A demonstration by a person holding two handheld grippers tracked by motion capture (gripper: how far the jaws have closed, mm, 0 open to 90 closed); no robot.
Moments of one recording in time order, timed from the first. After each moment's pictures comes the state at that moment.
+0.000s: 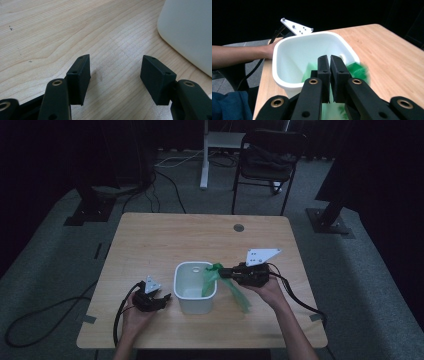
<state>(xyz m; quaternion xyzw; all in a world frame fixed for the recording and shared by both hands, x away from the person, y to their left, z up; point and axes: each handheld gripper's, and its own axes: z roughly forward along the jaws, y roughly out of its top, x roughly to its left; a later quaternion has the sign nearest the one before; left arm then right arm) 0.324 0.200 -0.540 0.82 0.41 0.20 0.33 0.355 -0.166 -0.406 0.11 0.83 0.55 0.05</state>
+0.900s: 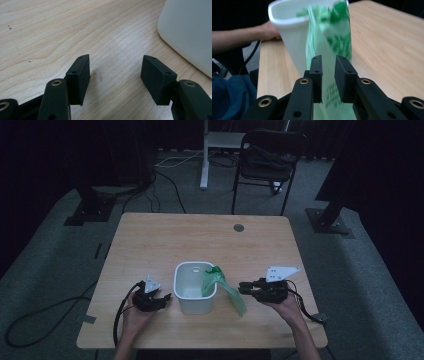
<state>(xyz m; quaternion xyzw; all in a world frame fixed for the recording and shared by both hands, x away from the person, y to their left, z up) 0.325 0.200 -0.541 0.82 0.41 0.20 0.34 0.328 -0.231 -0.458 0.18 0.83 0.53 0.04</state>
